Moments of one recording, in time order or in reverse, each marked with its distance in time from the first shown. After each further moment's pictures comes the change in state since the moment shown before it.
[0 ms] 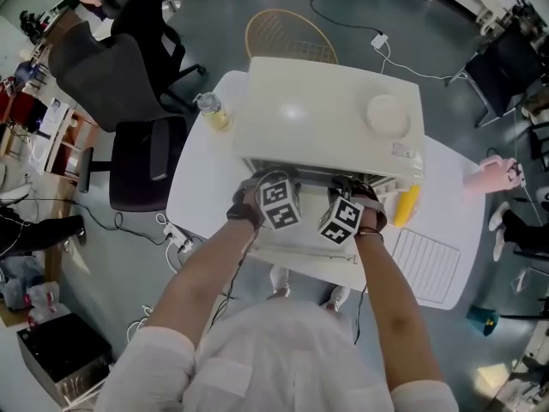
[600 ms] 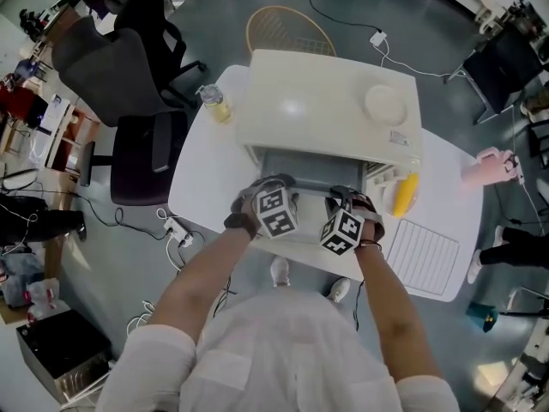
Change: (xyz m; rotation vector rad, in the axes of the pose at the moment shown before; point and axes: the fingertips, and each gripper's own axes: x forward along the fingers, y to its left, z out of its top) left arm -0.023 -0.050 -0.009 -0.063 -0.005 -0.054; right arm -0.032 0.048 -0.006 0.054 -0.056 0.025
